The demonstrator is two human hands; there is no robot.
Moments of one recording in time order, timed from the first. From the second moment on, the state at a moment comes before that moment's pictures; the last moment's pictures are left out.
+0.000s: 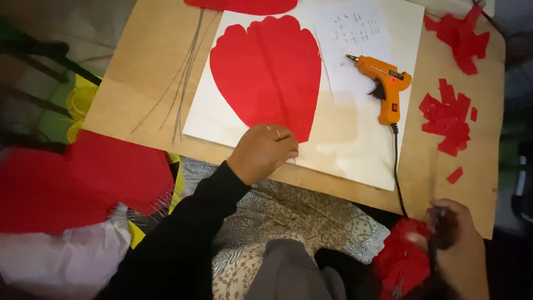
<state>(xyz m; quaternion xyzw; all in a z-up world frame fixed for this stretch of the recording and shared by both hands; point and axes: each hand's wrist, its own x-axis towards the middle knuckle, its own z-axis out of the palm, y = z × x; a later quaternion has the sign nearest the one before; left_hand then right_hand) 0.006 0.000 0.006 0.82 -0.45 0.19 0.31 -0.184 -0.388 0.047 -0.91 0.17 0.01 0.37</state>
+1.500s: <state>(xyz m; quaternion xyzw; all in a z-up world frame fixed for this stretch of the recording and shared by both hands) 0.014 0.000 0.012 0.84 -0.25 0.04 0.49 0.037 -0.353 0.049 -0.90 -0.42 0.05 -0.11</state>
